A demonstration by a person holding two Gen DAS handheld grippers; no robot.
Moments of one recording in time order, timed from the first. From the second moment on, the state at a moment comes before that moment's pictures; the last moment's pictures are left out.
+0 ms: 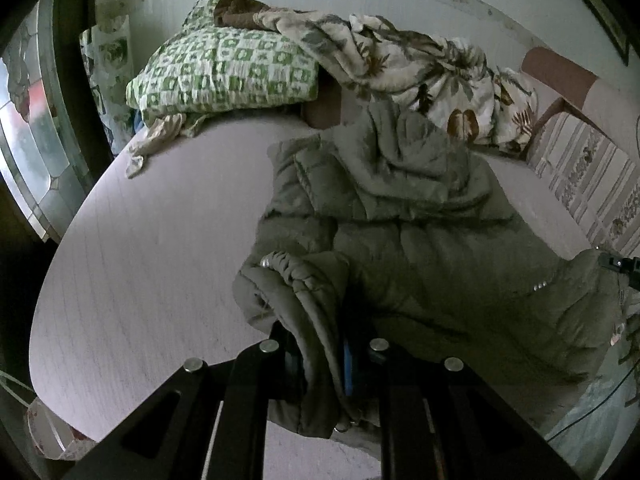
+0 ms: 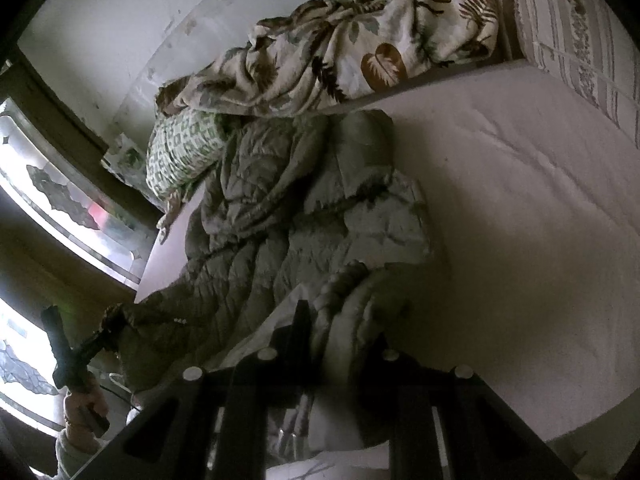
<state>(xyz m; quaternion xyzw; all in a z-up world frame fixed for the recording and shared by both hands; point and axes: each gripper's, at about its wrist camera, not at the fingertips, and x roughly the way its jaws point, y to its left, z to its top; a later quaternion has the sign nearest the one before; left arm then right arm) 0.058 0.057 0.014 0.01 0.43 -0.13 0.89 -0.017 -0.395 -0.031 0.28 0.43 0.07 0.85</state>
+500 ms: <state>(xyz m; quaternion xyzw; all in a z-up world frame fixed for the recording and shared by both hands) 0.102 0.050 0.039 0.01 0.41 -0.12 0.91 0.036 -0.402 0.000 0.27 0.41 0.07 0.87</state>
